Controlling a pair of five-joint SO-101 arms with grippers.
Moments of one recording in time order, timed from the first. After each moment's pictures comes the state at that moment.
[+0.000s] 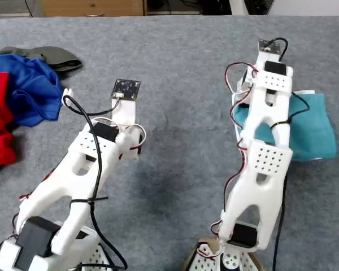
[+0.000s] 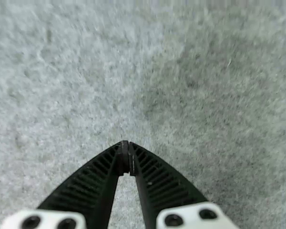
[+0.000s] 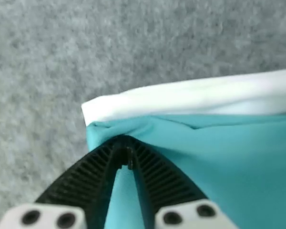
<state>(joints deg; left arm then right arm) 18.0 -17.3 41.0 52.0 2.0 10.9 57.2 -47.8 79.0 -7.2</state>
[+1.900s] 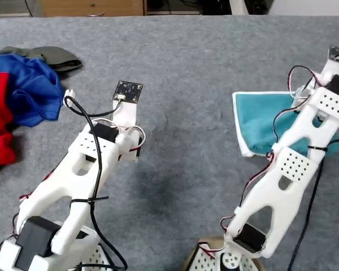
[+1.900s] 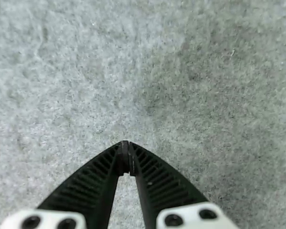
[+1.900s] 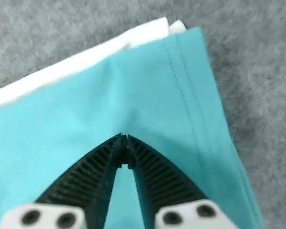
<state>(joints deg) 17.8 -17.1 41.7 52.0 -0.9 30.1 71.6 -93.0 101.3 1.4</state>
